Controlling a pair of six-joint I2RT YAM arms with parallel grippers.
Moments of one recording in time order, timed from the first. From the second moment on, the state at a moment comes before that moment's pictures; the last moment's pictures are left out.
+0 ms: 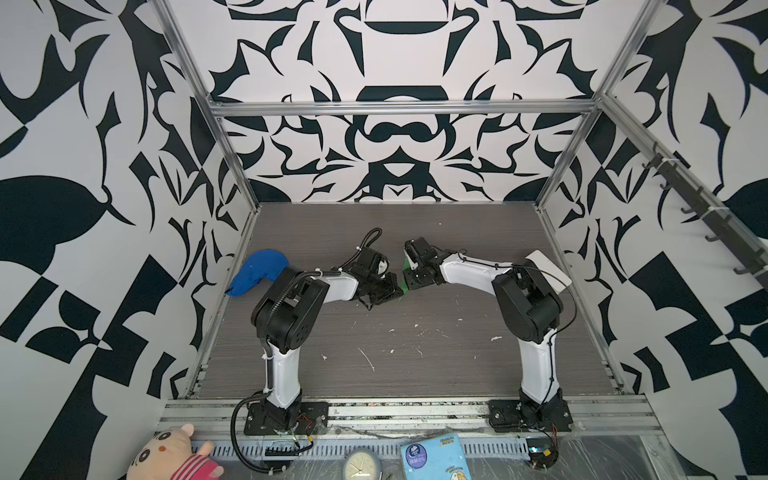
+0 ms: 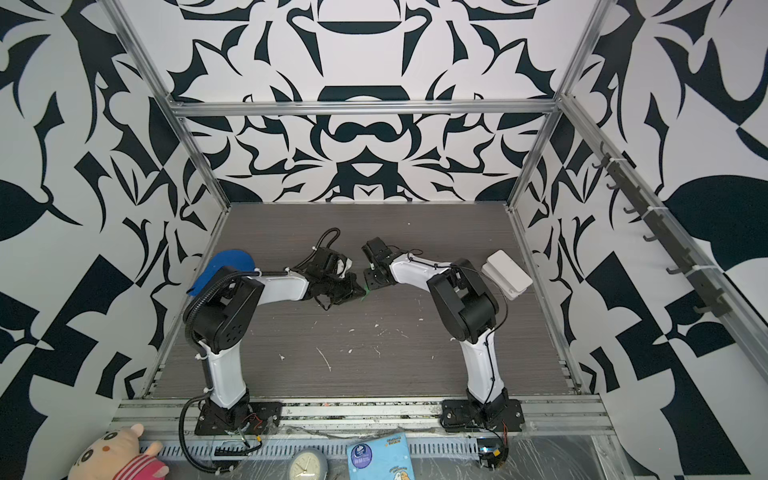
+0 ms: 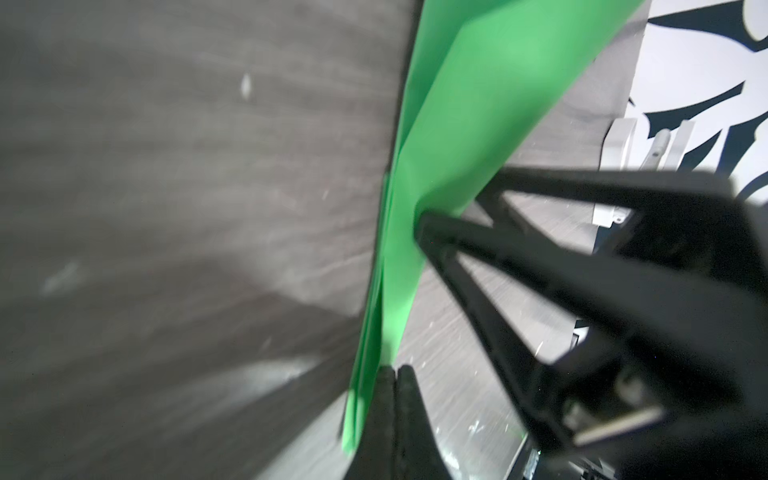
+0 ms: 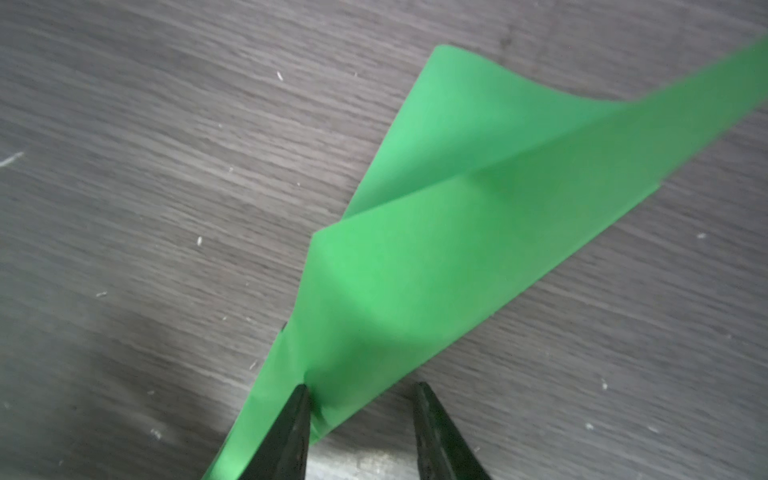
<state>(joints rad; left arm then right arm) -0.56 1.94 1.04 0.00 0.54 -0.82 0.62 2.05 1.36 -0.44 0.06 0.29</state>
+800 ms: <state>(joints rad) -0.55 2.04 1.19 -0.08 0.51 -0.79 0.54 2.00 1.27 -0.33 -0.12 0.36</state>
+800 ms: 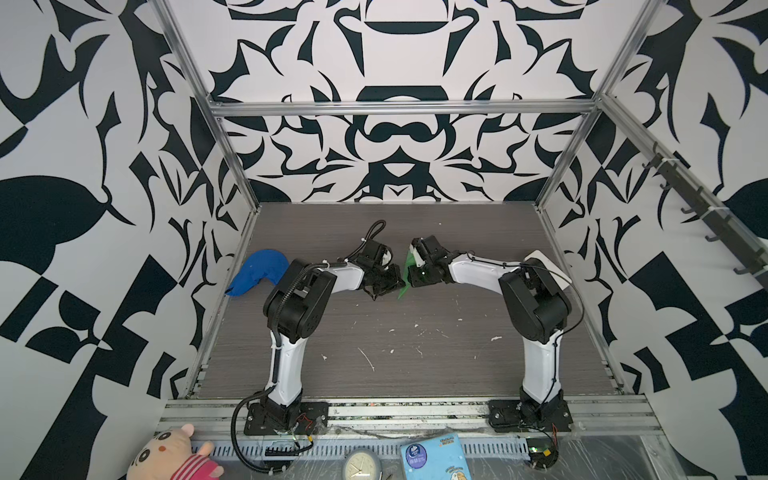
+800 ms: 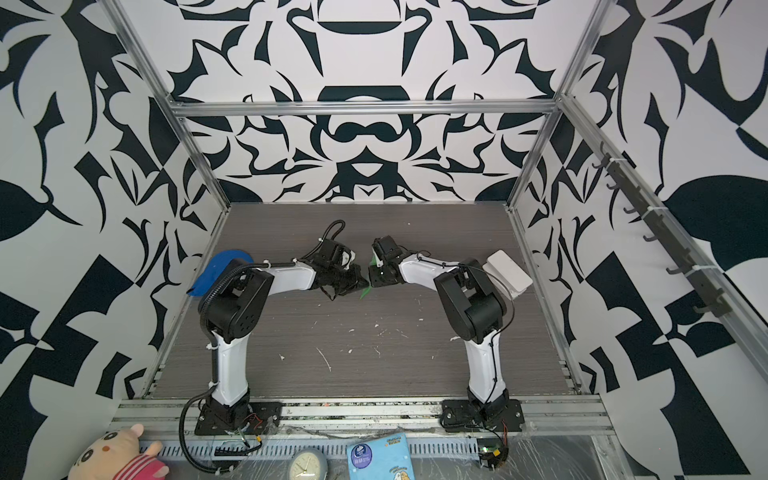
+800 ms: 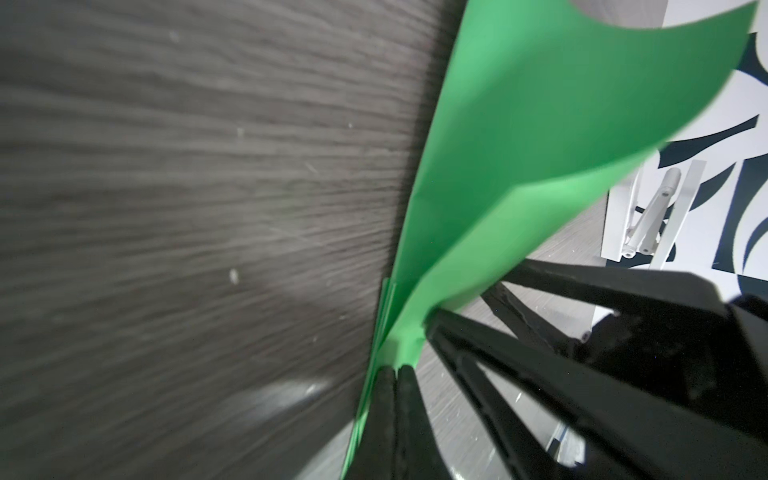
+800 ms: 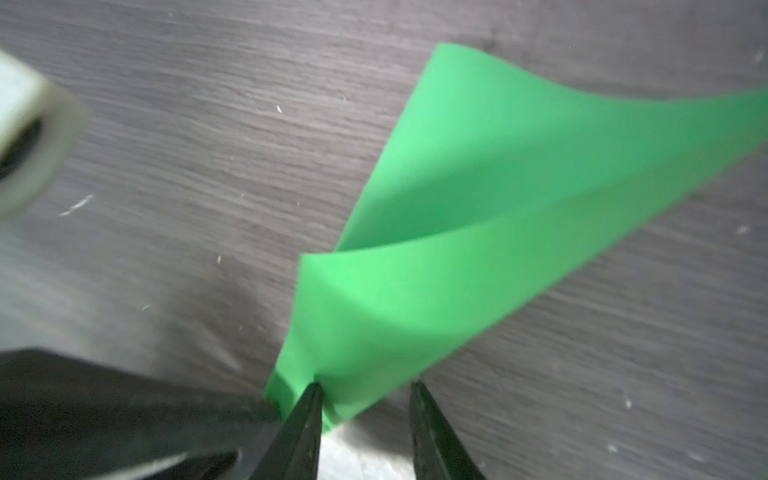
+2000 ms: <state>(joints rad) -0.55 1.98 1.15 -0.21 0.53 -0.73 0.57 2.02 1.40 -0.52 -0.07 0.21</state>
